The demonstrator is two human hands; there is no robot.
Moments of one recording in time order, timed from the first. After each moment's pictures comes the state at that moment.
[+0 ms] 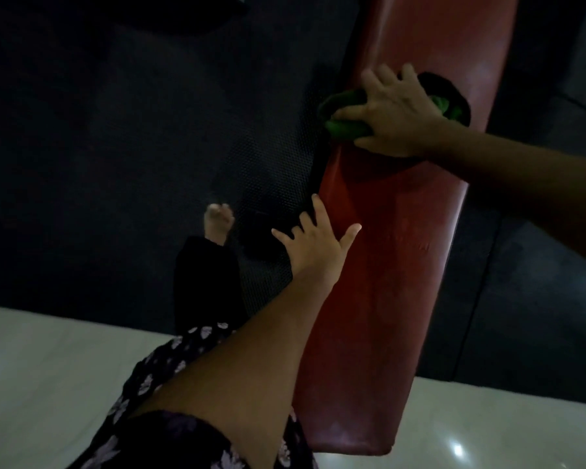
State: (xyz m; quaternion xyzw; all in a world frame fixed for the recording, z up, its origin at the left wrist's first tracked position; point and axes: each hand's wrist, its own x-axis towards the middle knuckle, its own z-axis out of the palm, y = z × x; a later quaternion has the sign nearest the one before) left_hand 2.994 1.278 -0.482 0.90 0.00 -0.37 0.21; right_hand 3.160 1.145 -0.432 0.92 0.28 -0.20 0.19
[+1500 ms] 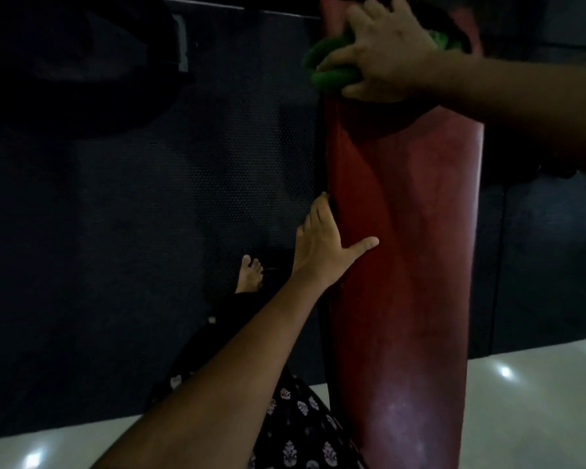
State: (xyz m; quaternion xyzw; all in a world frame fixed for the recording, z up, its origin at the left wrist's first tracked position) left_hand 3.201 1.266 -0.495 0.83 -0.12 -0.37 0.40; right_hand 3.378 1.093 -0.434 0.96 0.15 -0.21 0.14
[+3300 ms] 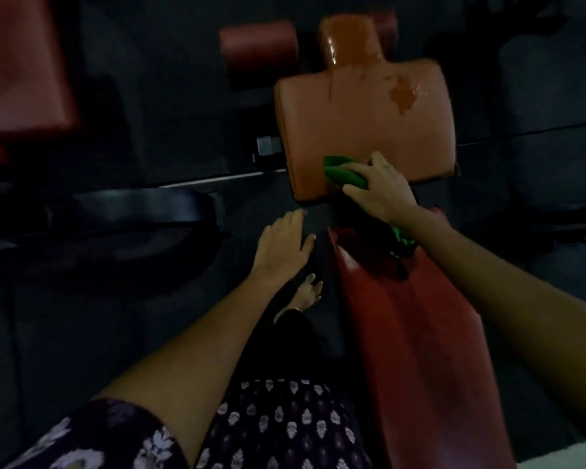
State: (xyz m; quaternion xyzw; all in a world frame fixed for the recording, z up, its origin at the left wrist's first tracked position) left_hand 3.524 1.244 -0.465 0.89 -0.31 -0.24 0.24; right_hand 3.508 1.054 -0.395 0.94 -0.21 -0.18 -0.19
